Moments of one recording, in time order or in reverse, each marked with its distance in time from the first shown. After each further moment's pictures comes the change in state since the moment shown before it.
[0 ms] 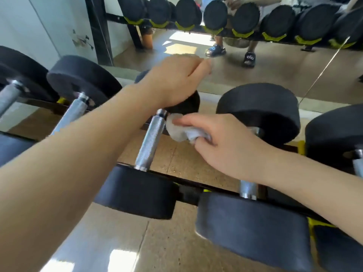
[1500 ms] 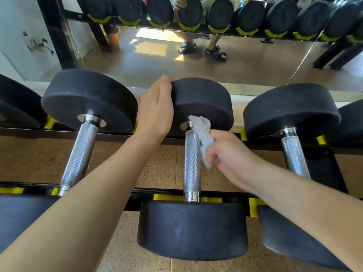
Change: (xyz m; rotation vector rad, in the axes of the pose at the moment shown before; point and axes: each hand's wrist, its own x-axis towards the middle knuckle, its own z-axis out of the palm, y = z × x) left_hand -0.036 -0.116 0.020 -0.661 0.261 -0.278; right_hand 0.079 0.000 0.098 0.726 0.280 0.795
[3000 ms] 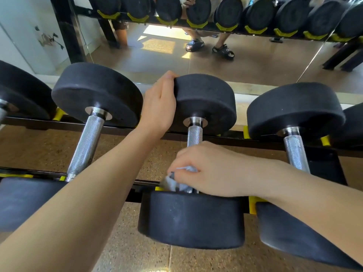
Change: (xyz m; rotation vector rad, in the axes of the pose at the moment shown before) left_hand 0.003 -0.003 -0.002 0.007 -0.024 -0.012; right_hand -0.030 -0.033 0.023 -0.974 -0.486 -0.404
